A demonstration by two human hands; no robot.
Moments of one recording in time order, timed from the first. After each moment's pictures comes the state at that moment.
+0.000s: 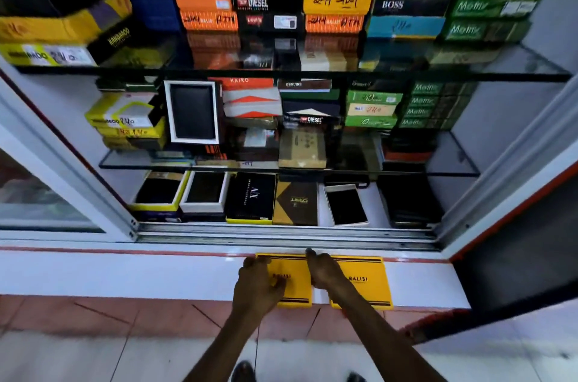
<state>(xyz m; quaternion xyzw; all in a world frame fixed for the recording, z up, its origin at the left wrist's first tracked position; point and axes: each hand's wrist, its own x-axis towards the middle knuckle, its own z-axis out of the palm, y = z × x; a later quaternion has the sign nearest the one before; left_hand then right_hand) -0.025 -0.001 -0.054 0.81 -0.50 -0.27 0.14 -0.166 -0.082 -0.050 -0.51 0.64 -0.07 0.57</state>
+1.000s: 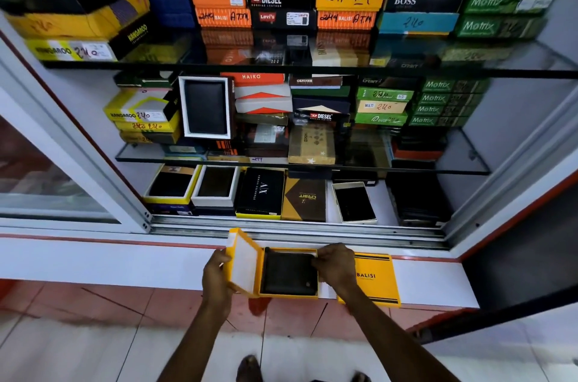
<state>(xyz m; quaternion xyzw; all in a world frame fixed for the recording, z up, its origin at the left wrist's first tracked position) 0.035 0.028 -0.048 0.65 -0.11 -0.47 0.59 -0.172 -0.076 -0.066 -0.63 0.65 -0.17 0.39</state>
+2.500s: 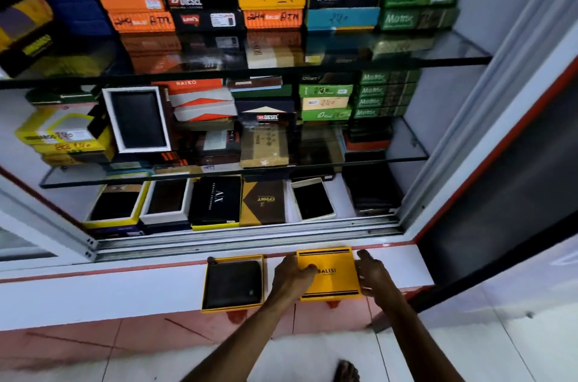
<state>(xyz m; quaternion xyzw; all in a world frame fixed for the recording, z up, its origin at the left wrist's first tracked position) -0.135 -0.053 -0.052 0.72 -0.46 -0.48 0.20 -0.320 -0.087 -0.070 -0.36 0.71 -0.20 0.57</state>
